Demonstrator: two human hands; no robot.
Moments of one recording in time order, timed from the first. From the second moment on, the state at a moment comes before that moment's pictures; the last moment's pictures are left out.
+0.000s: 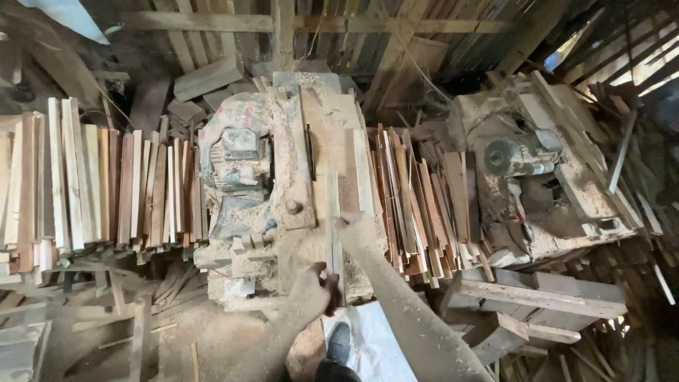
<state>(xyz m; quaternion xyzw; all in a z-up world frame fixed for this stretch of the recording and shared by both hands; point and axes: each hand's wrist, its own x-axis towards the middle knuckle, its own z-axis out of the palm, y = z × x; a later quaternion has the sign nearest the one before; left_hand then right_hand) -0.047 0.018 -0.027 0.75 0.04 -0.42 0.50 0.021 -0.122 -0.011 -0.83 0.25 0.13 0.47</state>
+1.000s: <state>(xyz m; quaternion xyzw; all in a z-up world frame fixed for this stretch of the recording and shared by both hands) 0.003 0.012 -0.037 0.92 -0.19 -0.28 0.21 0.056 -0.120 -0.074 -0.90 0.24 0.12 0.35</state>
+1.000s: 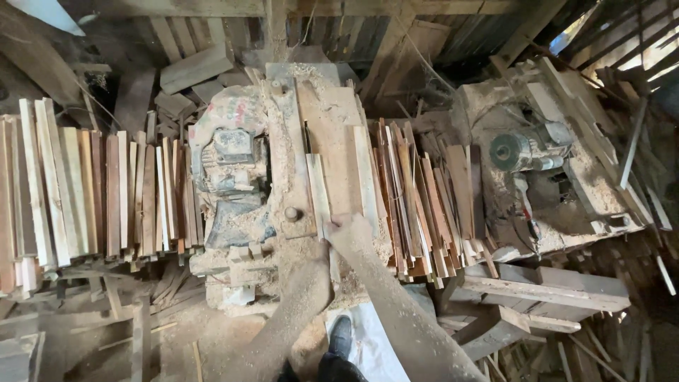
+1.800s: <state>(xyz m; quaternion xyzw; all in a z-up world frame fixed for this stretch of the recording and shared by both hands) 0.120 -0.028 -0.147 0.96 -0.21 -0.15 0.06 0.142 -0.122 -0.110 -0.88 0.30 0.03 0.37</state>
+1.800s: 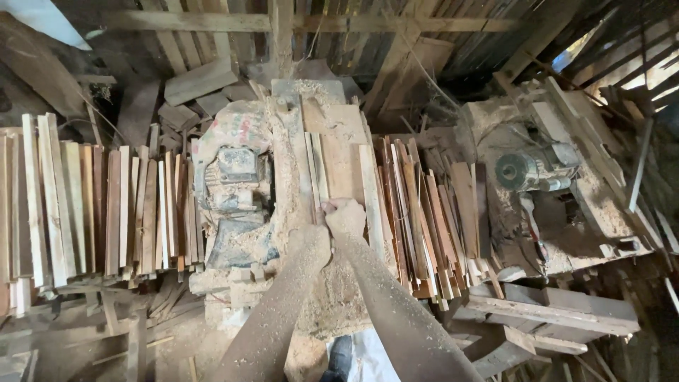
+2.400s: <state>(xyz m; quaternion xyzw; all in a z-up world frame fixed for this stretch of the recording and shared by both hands) -0.021 0.009 0.002 0.77 0.06 -0.44 0.45 -0.044 -0.145 -0.092 -0.85 0.15 0.08 0.50</state>
